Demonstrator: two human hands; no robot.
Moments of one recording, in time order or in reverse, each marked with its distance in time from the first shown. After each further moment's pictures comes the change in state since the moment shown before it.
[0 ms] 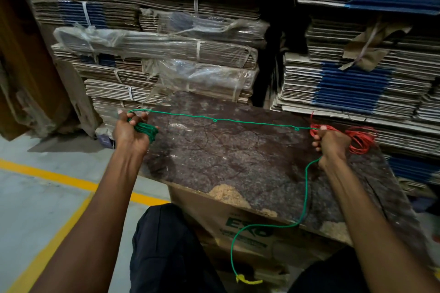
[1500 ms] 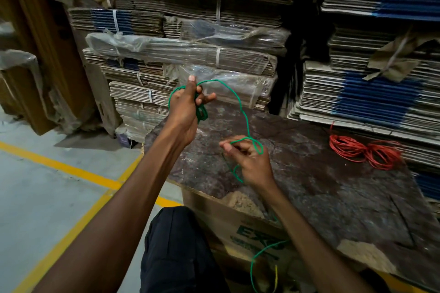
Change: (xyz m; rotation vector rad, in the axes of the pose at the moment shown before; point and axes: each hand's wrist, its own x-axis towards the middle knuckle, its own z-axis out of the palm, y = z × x) left_hand -0.055 -0.020 0.084 0.485 -0.382 0.241; right_hand -0.185 0.011 0.095 0.124 -0.937 -0.504
